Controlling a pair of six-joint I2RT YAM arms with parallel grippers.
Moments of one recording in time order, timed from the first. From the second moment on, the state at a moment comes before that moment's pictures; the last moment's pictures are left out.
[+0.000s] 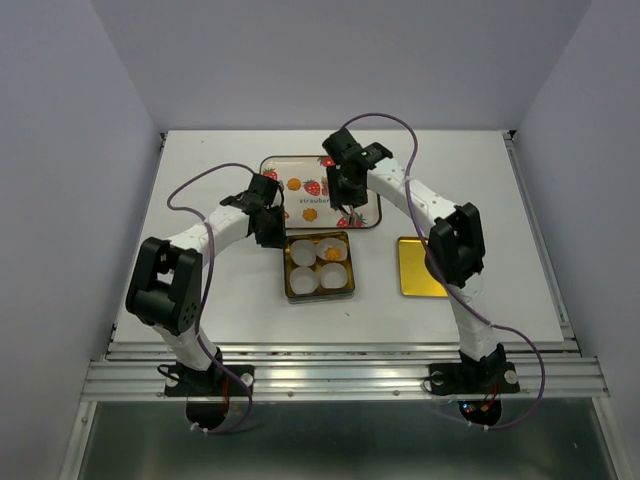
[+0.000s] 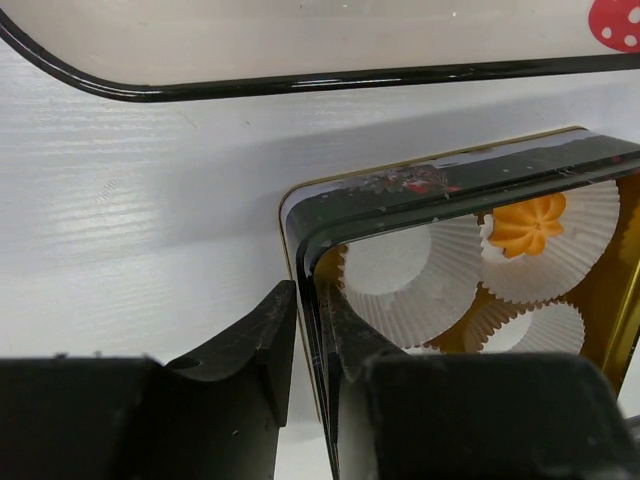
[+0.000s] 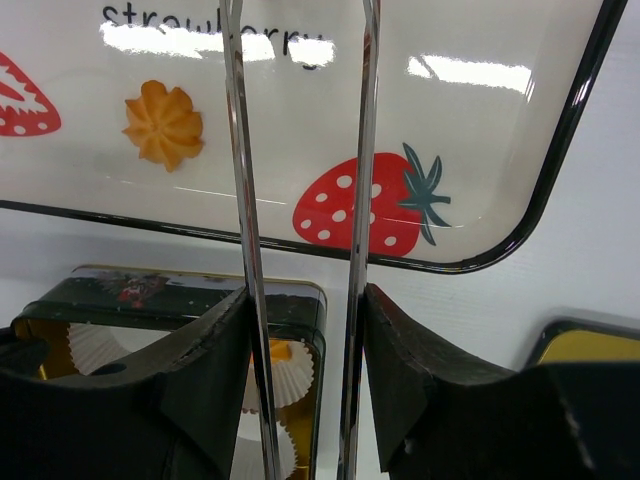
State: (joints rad) left arm -0.39 1.66 1.09 -0.51 0.10 -0.43; right arm 0.62 2.23 2.13 -0.99 0.18 0.45
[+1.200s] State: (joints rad) left arm -0.39 1.64 1.25 -0.54 0.00 -0.44; right arm 0.62 2.23 2.14 -0.96 0.19 0.45
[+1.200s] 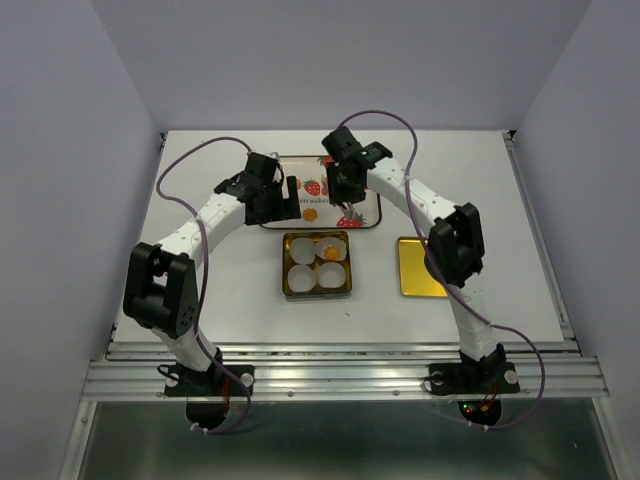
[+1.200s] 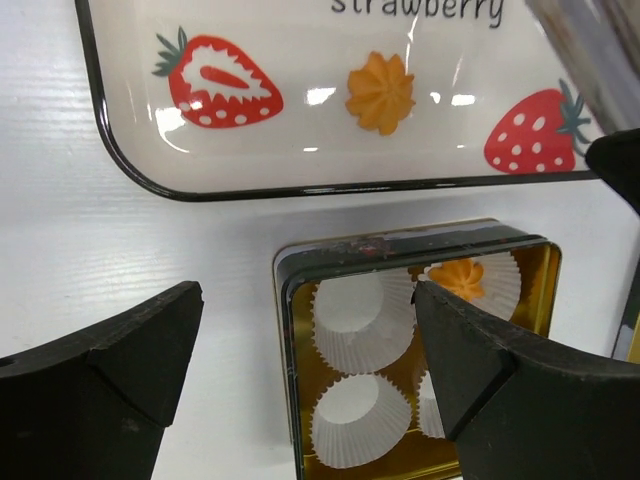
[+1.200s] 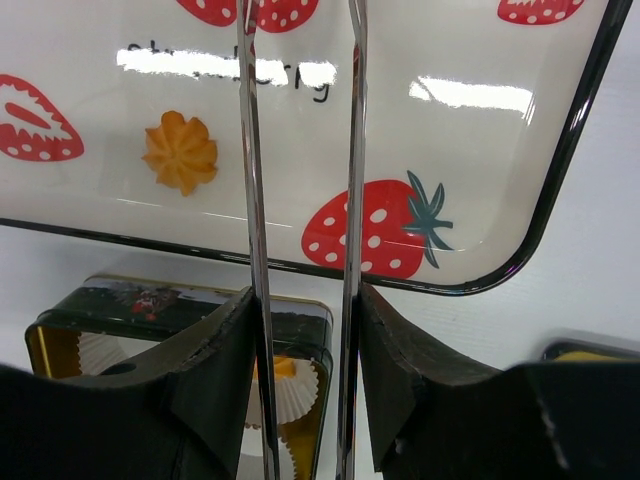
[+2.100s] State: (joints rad) left arm -0.38 1.63 1.45 -0.74 -0.14 -0.53; right arm 0.62 2.28 2.18 -0.94 0.23 0.44
